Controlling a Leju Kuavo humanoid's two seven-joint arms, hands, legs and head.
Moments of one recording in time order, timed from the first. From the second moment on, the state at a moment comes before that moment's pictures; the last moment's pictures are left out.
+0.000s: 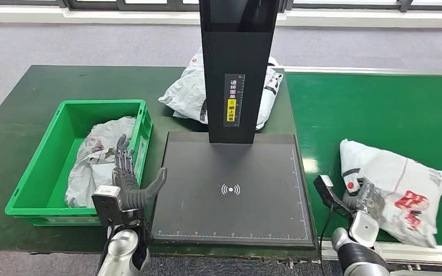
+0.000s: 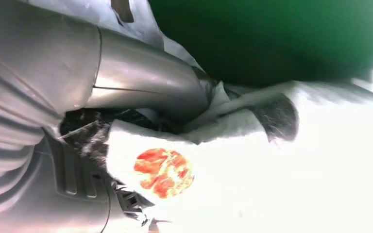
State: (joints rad) left arm -0.09 -0.28 -0.11 -1.26 -0.09 0.30 -0.70; right arm -0.41 -0.02 -0.32 -0.53 1.49 -0.64 0.18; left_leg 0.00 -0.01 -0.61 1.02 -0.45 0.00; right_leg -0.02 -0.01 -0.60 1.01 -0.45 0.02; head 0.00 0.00
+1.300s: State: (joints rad) left arm -0.10 -0.28 -0.09 -1.19 -0.18 0.36 -0.70; right arm -0.09 0.28 0.08 -1.33 0.98 -0.38 -0.47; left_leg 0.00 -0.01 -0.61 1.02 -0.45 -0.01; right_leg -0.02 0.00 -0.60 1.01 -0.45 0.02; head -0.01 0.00
